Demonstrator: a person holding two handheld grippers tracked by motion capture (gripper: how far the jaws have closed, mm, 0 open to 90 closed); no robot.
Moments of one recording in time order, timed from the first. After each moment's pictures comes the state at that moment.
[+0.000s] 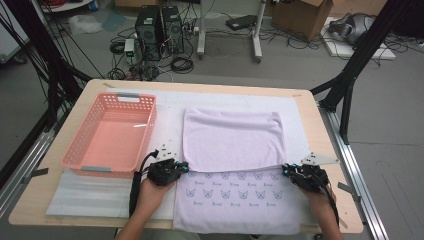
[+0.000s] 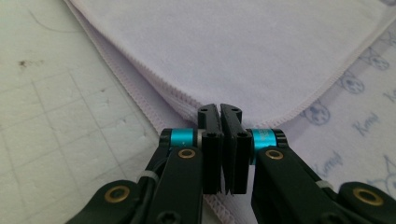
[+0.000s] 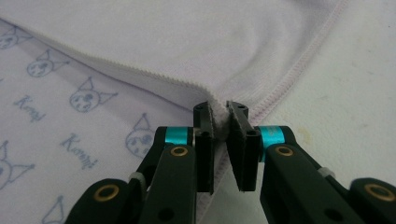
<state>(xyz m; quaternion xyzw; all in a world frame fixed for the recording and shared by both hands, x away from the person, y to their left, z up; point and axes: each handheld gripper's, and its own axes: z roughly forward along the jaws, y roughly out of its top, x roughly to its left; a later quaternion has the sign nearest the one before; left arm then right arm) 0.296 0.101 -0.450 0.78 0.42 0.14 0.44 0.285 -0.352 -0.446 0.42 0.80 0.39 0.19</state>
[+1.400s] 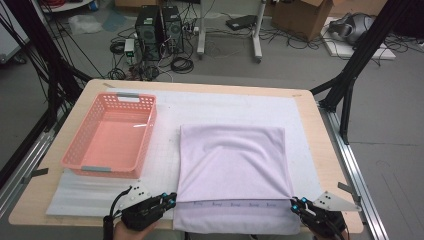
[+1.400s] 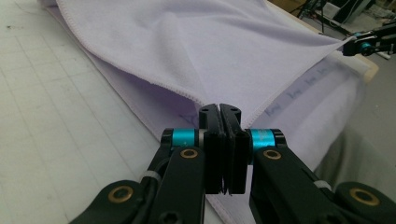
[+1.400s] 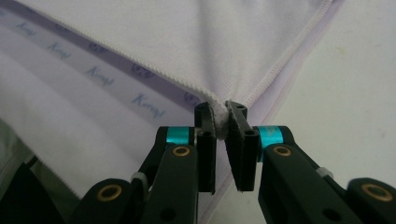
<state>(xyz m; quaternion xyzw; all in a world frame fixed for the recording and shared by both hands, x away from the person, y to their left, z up) 0.177 0.140 -0.433 0.75 0.39 0.10 0.53 0.167 -0.346 -0.434 0.42 0.79 0.39 0.21</state>
